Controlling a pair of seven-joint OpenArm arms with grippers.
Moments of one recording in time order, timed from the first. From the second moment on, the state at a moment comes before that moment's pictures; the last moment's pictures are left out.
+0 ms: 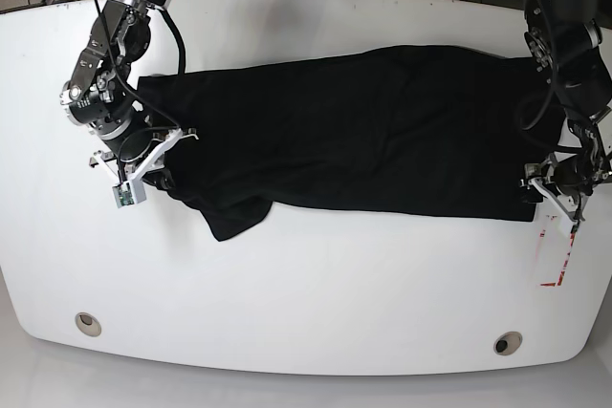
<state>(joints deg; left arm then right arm) -29.9 -25.1 -27.5 37.6 -8.9 -41.7 45.0 -0.3 5.4 25.4 102.3 20.2 35.5 -55.4</state>
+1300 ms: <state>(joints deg) -29.9 -21.3 -28.0 39.9 -8.9 -41.8 42.5 -0.1 5.5 25.3 104.1 20.2 35.5 -55.5</state>
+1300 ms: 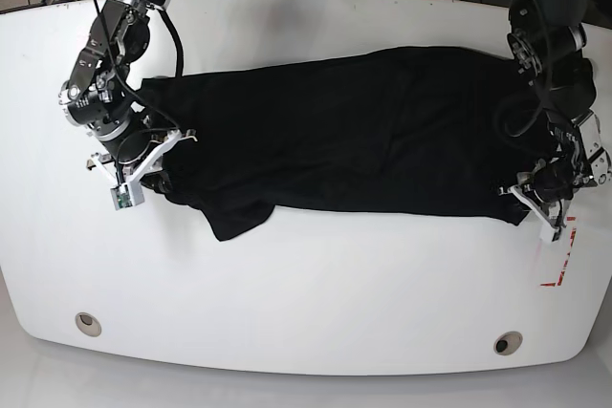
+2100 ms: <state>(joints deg) -34.4 -15.6 -31.7 86.8 -9.7 -42.4 66.9 19.8 16.3 24.8 96.9 21.7 37.1 -55.6</state>
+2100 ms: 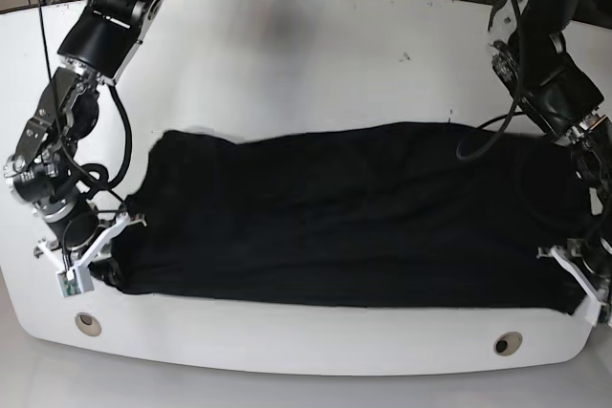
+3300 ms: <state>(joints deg) -53.9 -15.4 -32.2 101.1 -12.6 -42.1 83.3 43.6 27.3 17.1 100.7 24.2 41.2 -63.7</state>
